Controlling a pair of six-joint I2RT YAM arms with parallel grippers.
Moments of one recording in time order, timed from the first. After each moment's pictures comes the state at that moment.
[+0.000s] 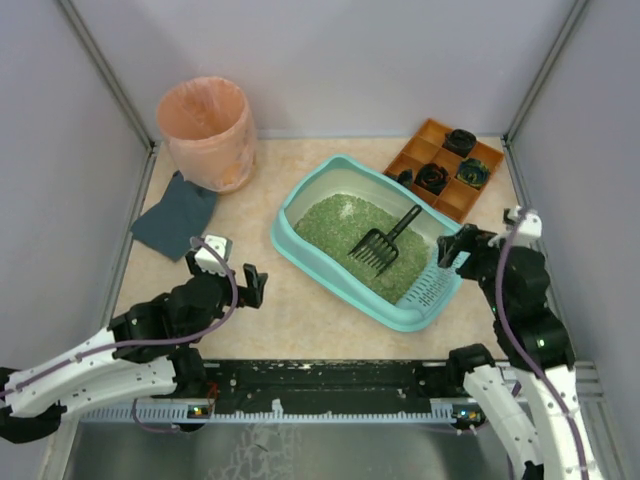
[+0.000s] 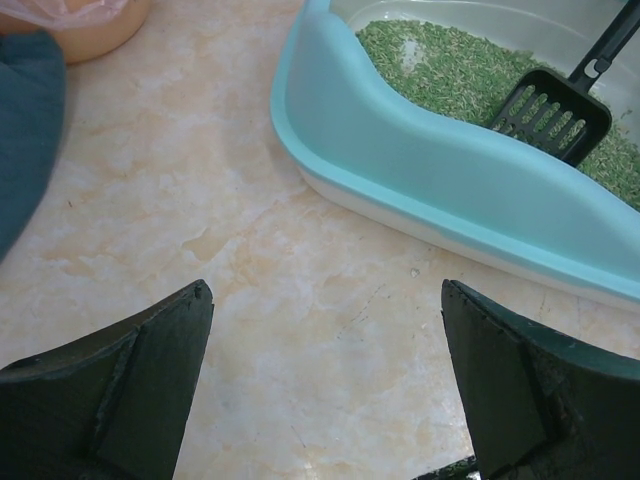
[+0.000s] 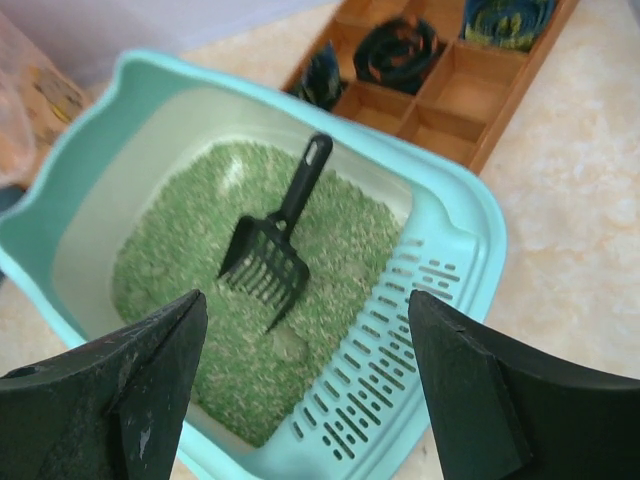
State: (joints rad) left arm -1.15 0.57 0.72 -0.59 -0.76 -0.44; right arm 0.23 0.39 0.86 -0.68 0.15 0.39
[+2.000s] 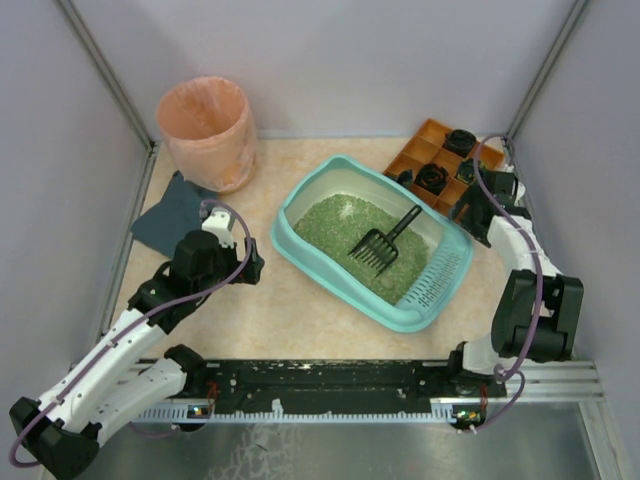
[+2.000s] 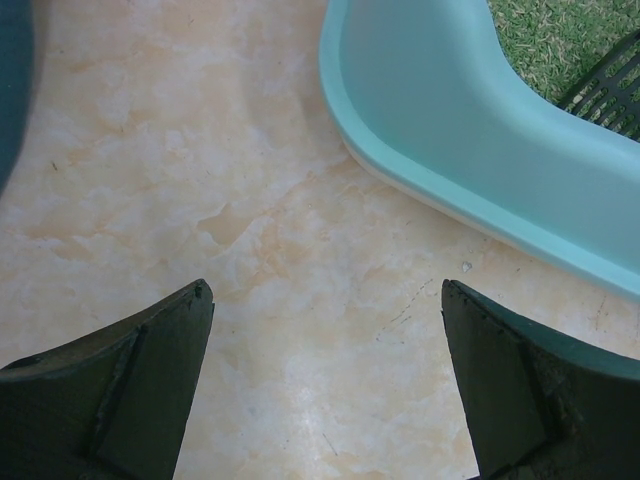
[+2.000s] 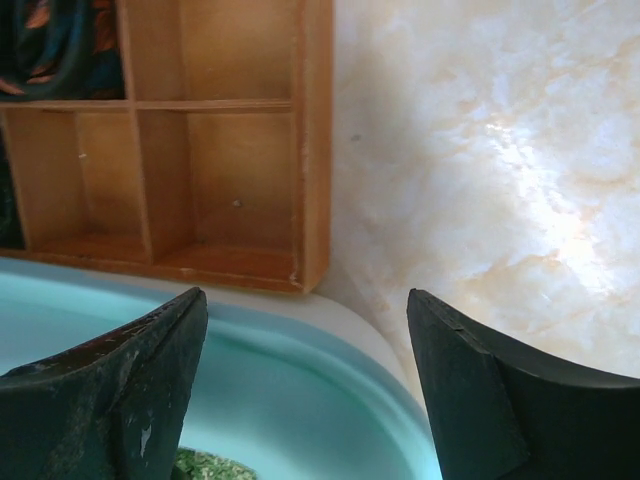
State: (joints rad) left arm -0.59 0.77 0.71 -0.49 -0.21 -0.29; right arm -0.16 1.46 1.00 -0.44 0.06 0.52
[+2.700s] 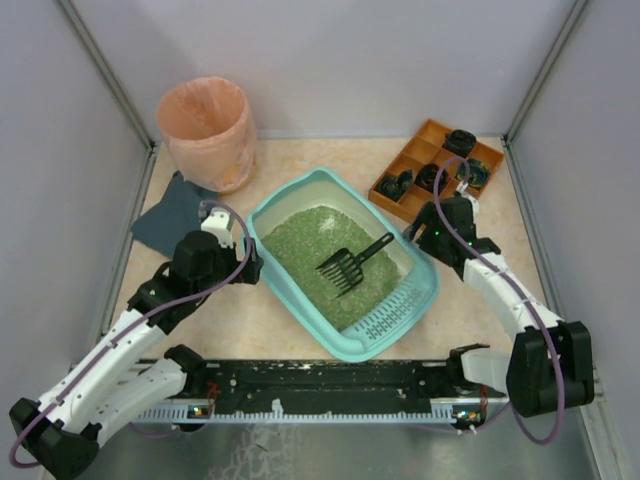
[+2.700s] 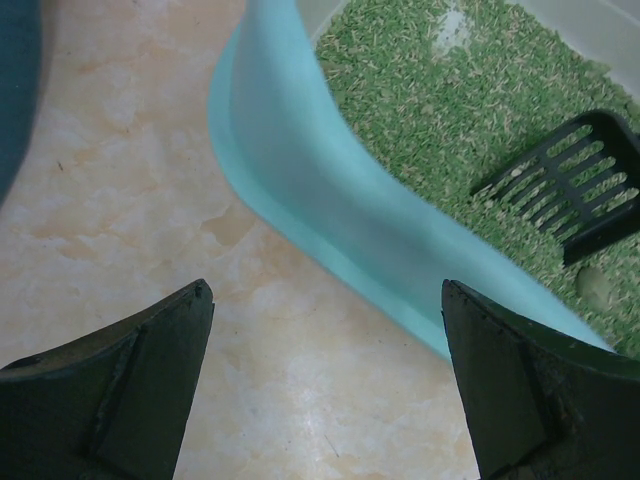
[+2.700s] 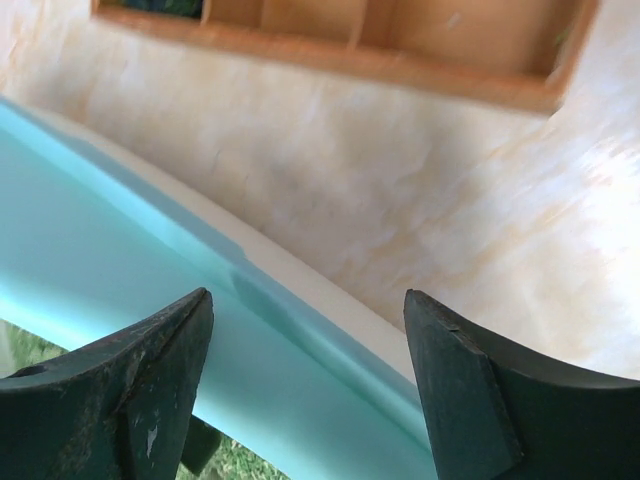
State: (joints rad) left arm -0.59 0.76 0.71 -0.49 -0.23 -0.29; right arm 0.15 1.21 0.77 -0.33 0.04 0.66
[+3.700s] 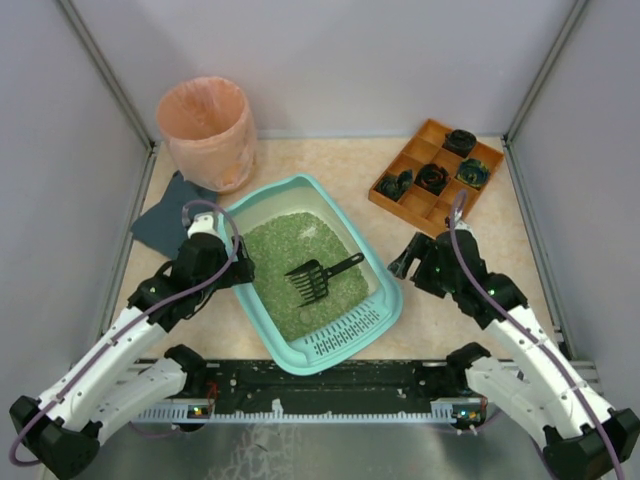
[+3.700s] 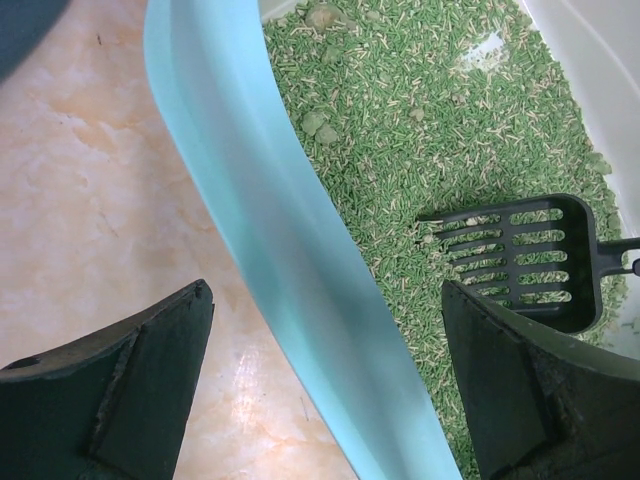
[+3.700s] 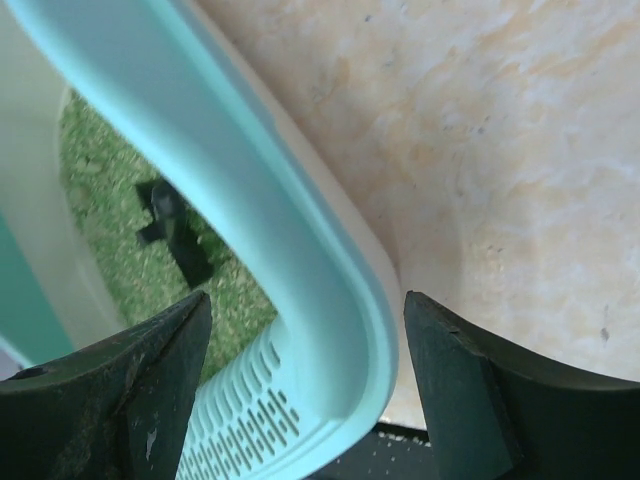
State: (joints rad) left arm -0.59 0.78 0.73 -0.65 -0.35 -0.57; right arm 0.46 0.78 0.75 -0.71 0.07 0.81
